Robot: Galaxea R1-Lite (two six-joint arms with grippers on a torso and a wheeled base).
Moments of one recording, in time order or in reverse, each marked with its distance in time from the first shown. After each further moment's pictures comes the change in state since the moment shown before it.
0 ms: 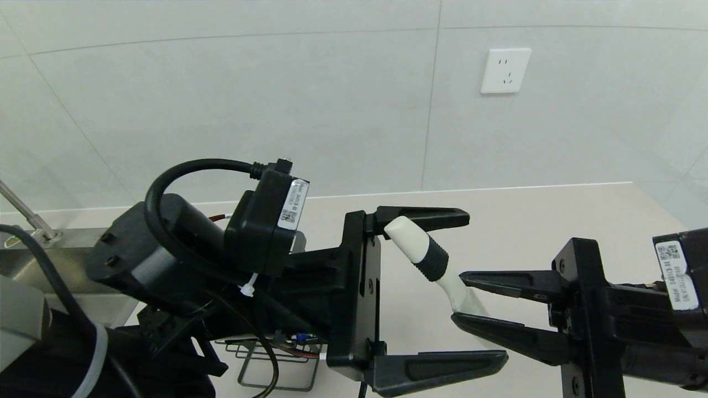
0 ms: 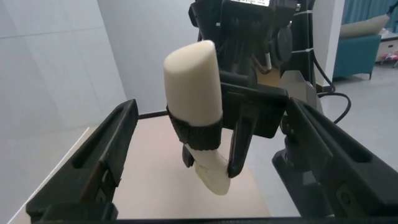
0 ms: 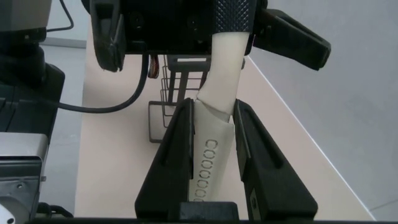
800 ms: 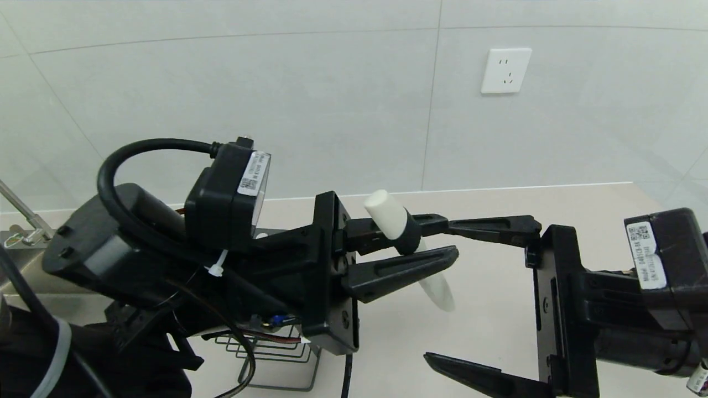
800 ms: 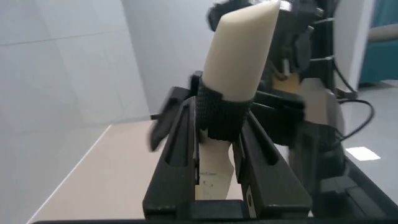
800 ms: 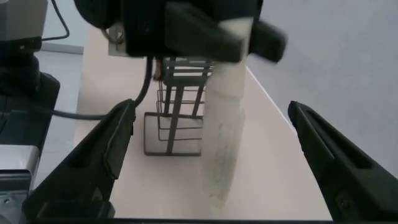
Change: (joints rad) left arm 0.050 -0.056 0.024 0.001 0.068 -0.022; right arm 0.021 0.051 -0.049 -0.024 -0.006 0.001
